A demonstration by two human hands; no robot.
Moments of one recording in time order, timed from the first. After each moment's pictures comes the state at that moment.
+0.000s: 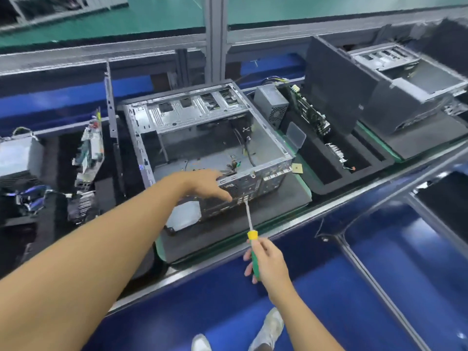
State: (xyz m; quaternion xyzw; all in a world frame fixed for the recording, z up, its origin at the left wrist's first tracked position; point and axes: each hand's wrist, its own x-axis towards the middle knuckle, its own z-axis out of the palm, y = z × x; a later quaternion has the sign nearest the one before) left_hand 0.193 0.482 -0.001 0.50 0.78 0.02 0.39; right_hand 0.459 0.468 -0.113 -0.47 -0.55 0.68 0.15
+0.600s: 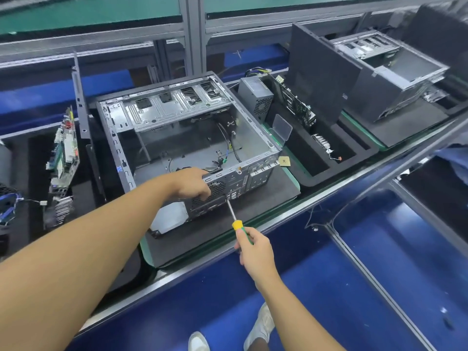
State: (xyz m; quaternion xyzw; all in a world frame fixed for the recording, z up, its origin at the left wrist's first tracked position) left_hand 0.195 0.484 -0.016 0.47 0.76 0.13 0.42; right_hand 0.440 0.474 -0.111 -0.50 -0.60 0.59 0.17
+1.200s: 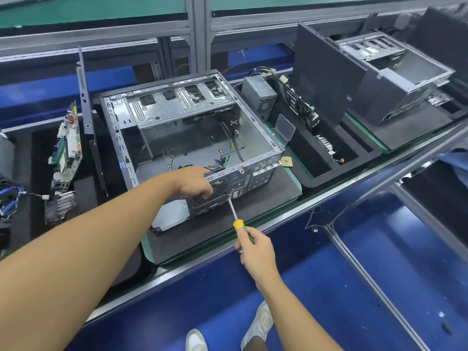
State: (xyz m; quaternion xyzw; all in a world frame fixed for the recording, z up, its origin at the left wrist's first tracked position) left_hand 0.194 0.483 -0.016 0.48 0.76 0.13 0.41; right_hand 0.442 0.475 -0.109 -0.51 -0.60 0.60 0.16
